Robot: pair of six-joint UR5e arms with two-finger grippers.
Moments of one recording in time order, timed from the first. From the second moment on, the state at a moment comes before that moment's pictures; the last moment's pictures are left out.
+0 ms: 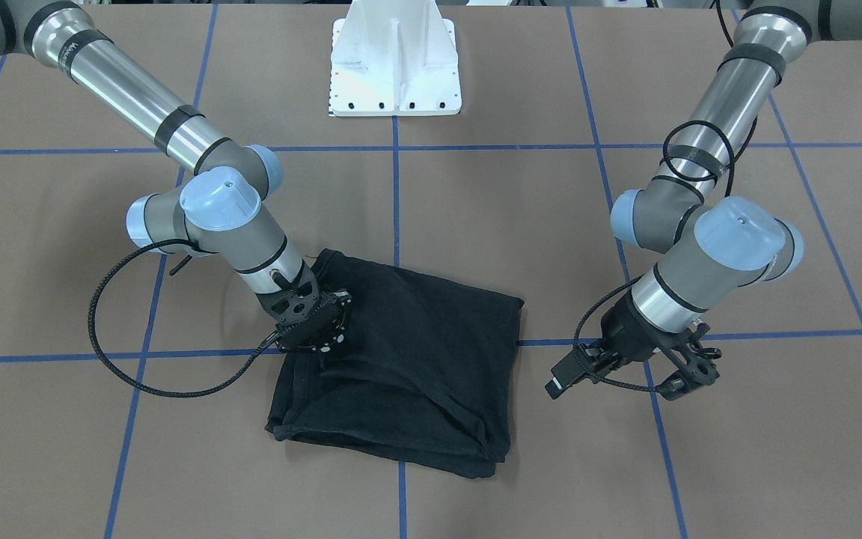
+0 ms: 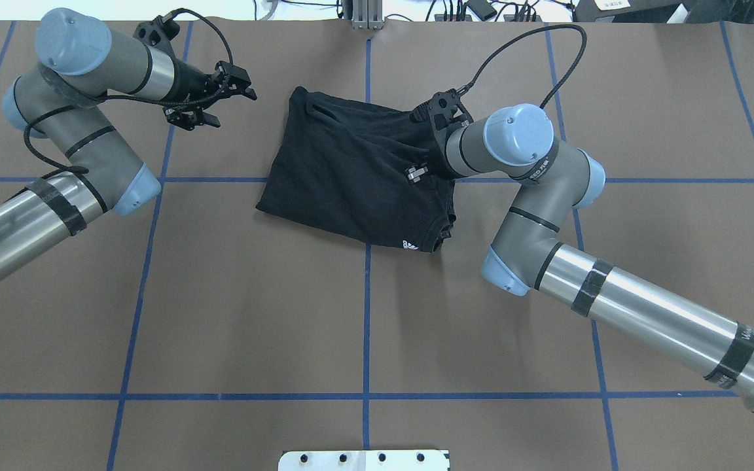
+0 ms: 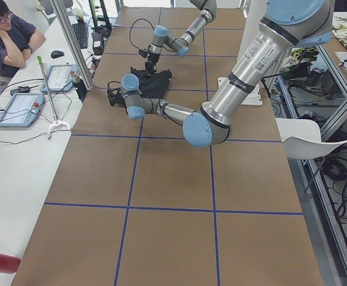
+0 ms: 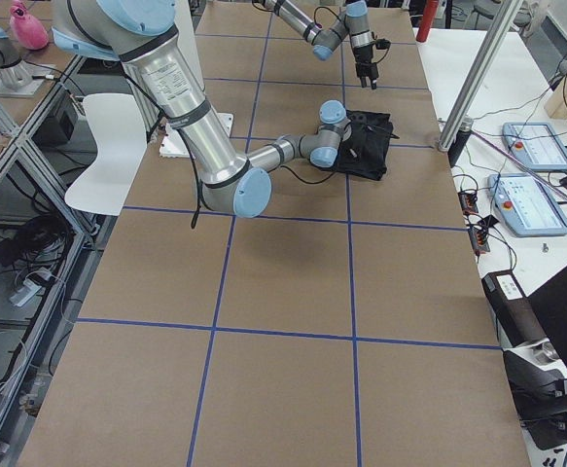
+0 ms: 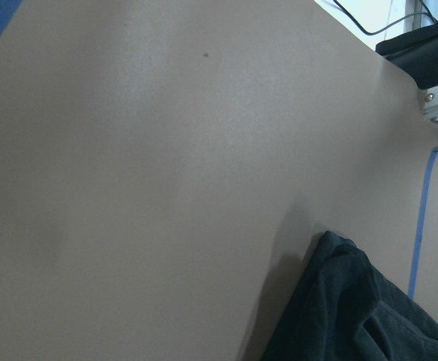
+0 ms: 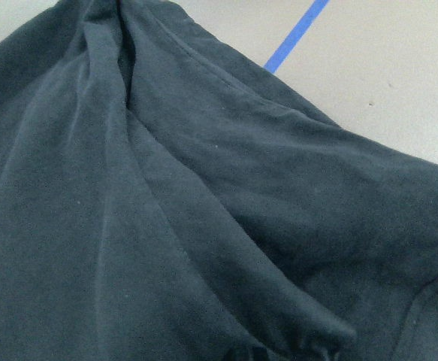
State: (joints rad) left arm -0.91 -2.24 -1.10 -2.56 -2.10 -1.57; right arm 0.67 -0.88 1.20 -0.73 1.83 0.68
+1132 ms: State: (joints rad) left arm -0.91 -2.24 -1.10 -2.56 -2.09 -1.58; right arm 0.70 -0.87 1.22 -0.74 1.89 0.69
